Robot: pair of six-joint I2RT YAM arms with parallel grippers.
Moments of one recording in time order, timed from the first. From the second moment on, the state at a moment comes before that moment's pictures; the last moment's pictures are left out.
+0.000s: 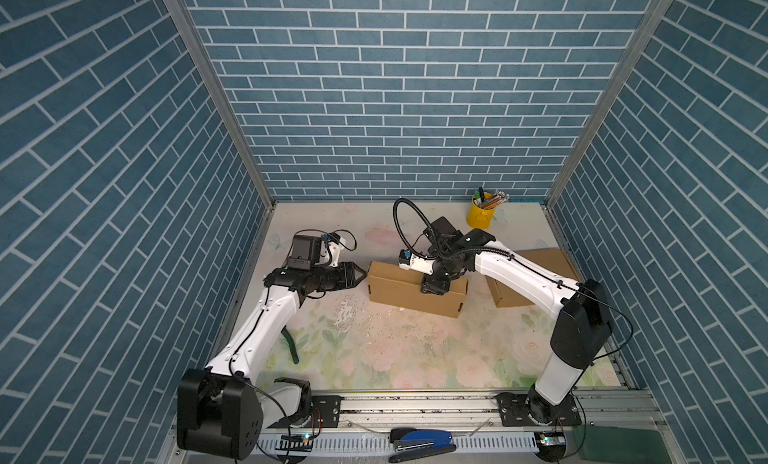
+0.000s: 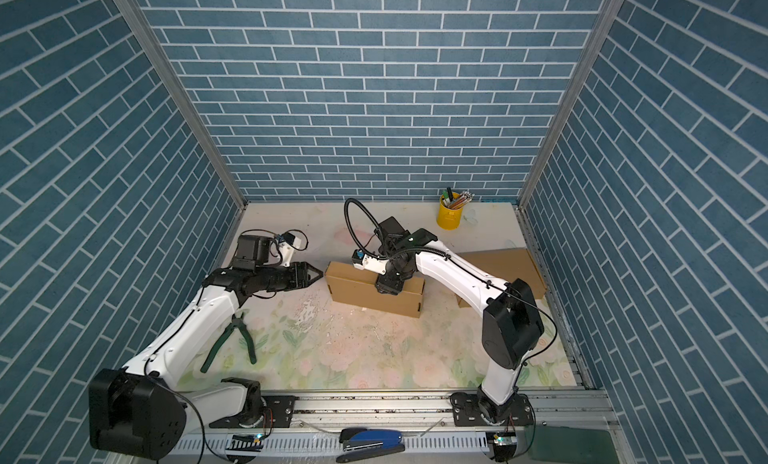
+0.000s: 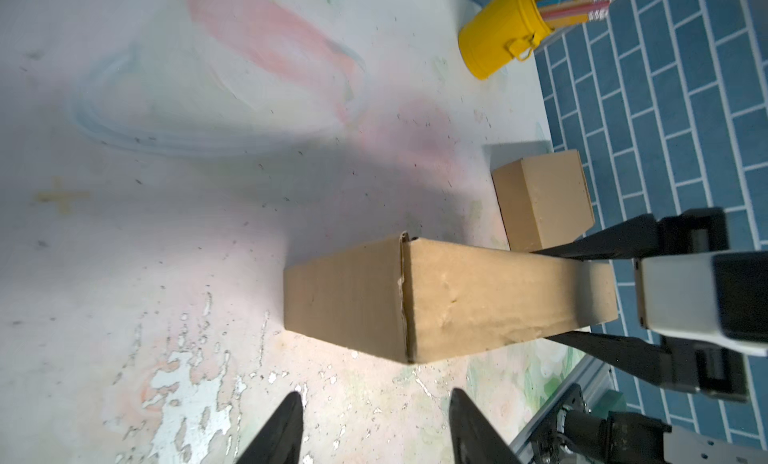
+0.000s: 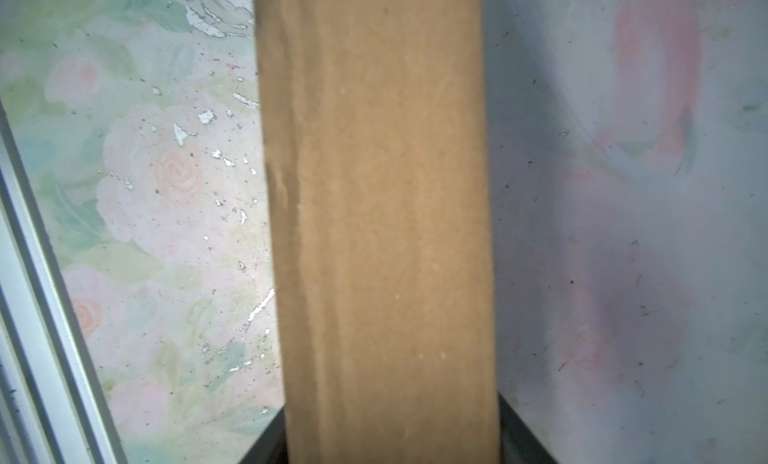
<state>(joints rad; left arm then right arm) -0.13 1.18 0.94 -0.60 0.56 -0.32 0.76 1.75 1.53 -0.96 -0.18 -0.61</state>
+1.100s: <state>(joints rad) -0.22 1.20 0.85 -0.41 0.29 -0.43 0.69 1.36 1.10 -0.55 0.10 -0.53</state>
